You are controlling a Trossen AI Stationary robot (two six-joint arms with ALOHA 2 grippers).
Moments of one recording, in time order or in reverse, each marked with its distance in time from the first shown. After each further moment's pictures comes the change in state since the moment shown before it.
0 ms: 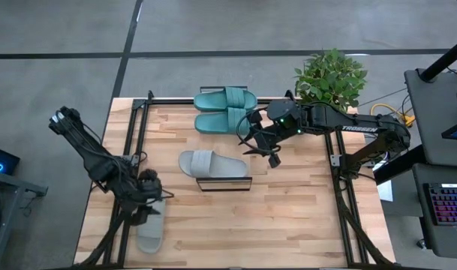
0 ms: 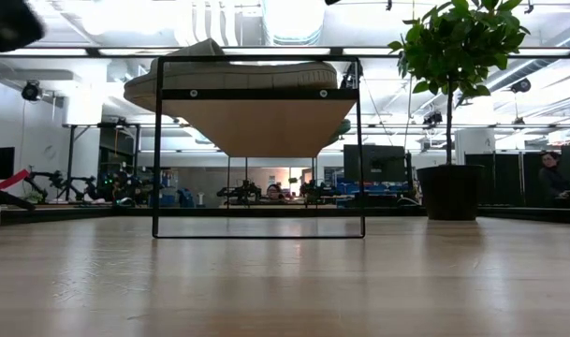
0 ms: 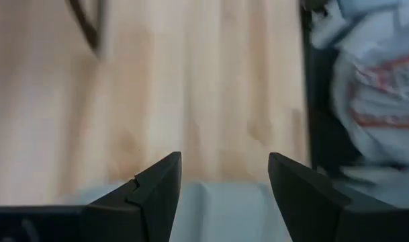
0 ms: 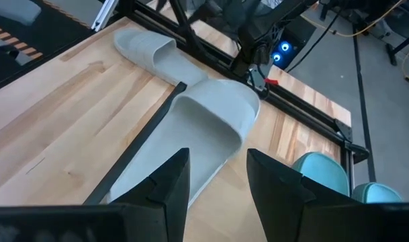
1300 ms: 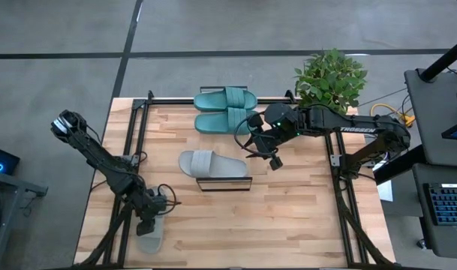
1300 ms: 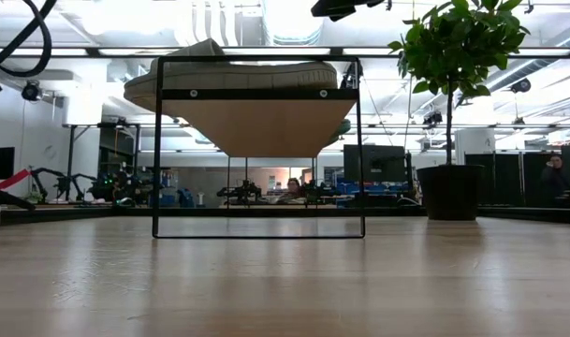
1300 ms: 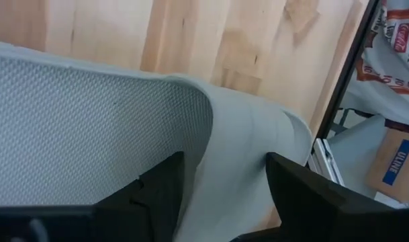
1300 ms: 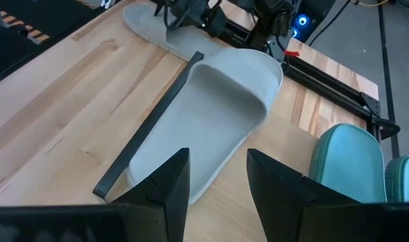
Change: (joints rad) left arm 0.000 0.153 -0.347 0.377 0.425 -0.292; right arm 0.001 0.000 -0.043 -0.048 -0.001 0.026
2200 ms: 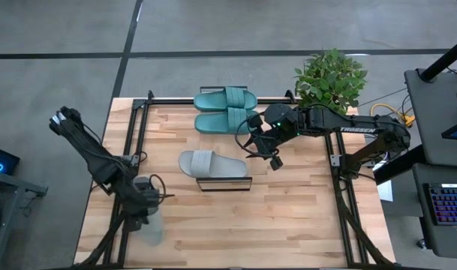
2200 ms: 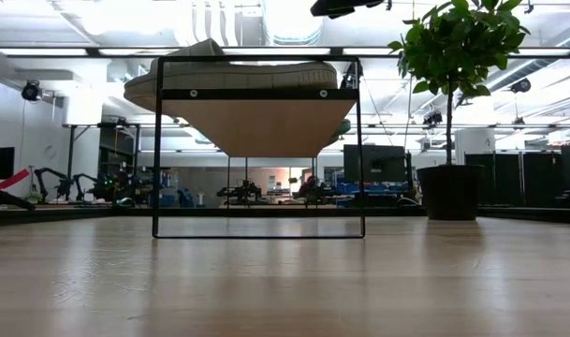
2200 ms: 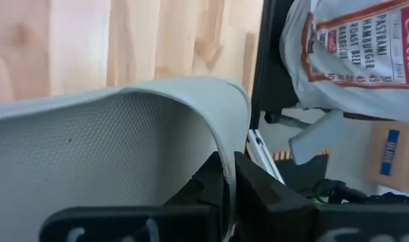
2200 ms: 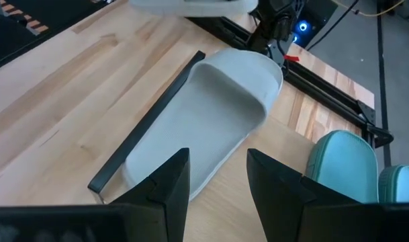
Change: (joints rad) left arm -0.006 -0.150 0.277 -0.310 -0.065 0.113; right arm 0.000 0.000 -0.004 0.003 0.000 -0.055
